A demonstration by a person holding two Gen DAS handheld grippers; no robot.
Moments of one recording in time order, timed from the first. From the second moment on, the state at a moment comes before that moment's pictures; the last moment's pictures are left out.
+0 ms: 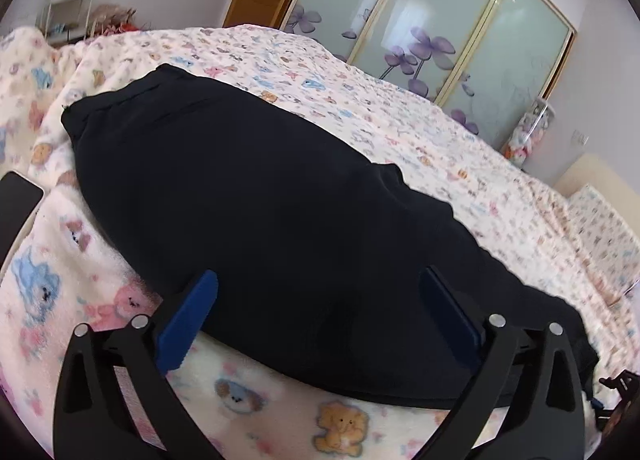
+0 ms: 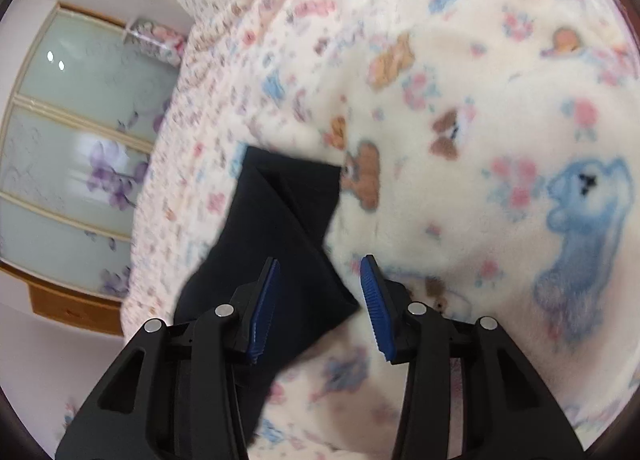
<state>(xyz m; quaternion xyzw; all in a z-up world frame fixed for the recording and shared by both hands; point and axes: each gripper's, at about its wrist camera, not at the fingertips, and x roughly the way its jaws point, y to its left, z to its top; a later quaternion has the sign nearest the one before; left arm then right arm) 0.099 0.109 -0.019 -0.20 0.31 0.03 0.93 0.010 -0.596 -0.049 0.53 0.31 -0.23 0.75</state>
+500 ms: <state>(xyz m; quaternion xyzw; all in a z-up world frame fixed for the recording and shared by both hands) 0.098 0.107 -0.019 -0.19 0.32 0.03 0.93 0.050 -0.561 0.020 0.23 0.31 -0.24 0.89</state>
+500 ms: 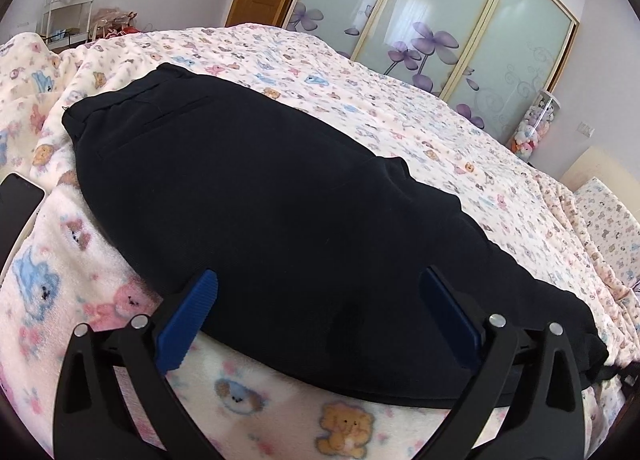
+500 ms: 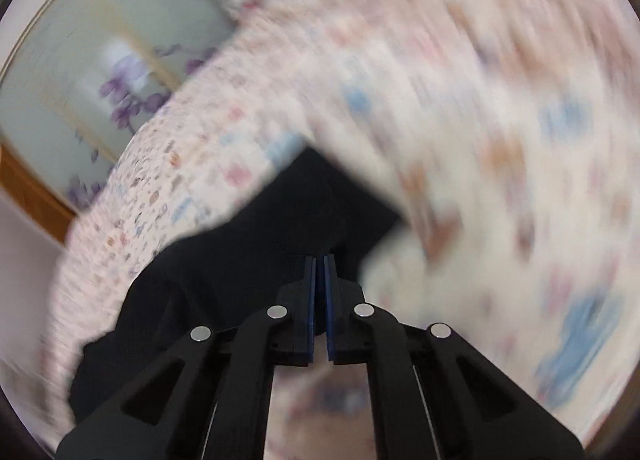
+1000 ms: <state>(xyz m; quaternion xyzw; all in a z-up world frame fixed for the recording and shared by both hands) 0.101 0.107 -0.022 -0.19 0.32 0.03 0.93 0.046 -0.637 0.002 0.29 0.27 -0.30 0.86</state>
